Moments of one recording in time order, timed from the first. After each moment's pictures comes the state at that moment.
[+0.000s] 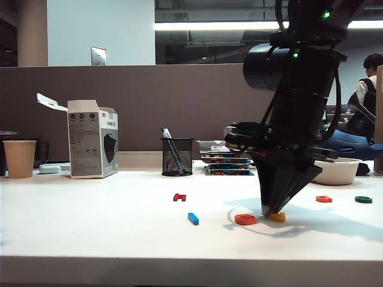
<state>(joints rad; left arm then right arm) -0.70 0.97 1.55 -1.24 0.05 -0.40 0.51 1.78 1.13 -0.65 -0.12 0.10</state>
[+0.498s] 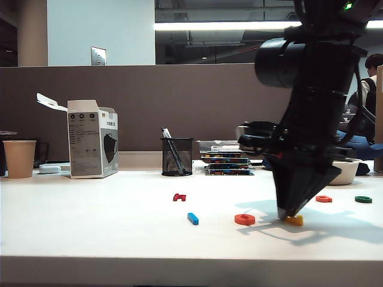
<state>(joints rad) -0.70 0.97 1.55 -1.25 0.05 -0.40 0.50 1.70 1.04 -0.63 -0.07 0.11</state>
